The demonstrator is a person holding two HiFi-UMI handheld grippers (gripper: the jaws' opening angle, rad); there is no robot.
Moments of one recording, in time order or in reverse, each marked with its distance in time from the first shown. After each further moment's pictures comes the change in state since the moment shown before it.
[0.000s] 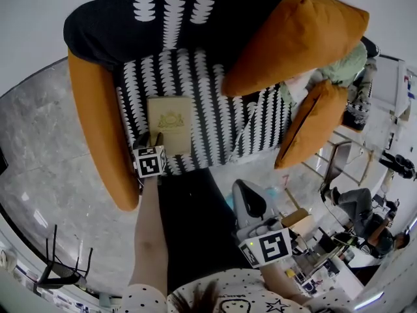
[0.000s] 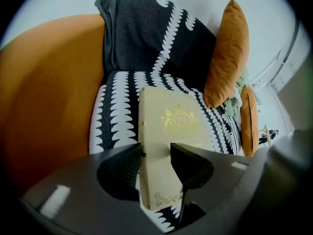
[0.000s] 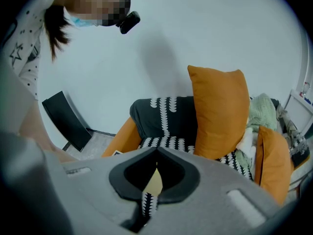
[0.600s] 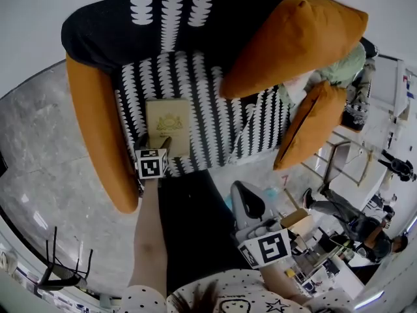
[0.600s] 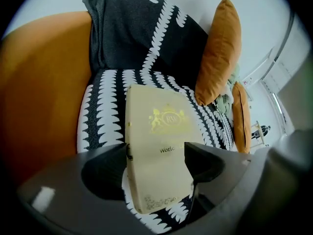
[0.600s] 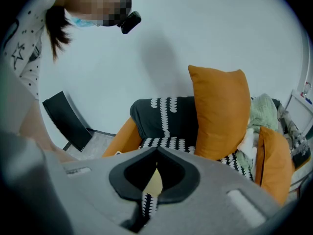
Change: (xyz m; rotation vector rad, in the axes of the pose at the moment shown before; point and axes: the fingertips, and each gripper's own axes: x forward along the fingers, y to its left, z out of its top) left arm 0.004 -0.019 0.000 0.053 0.019 -0.085; right arm 0.003 0.001 0.003 -0.005 0.000 0.004
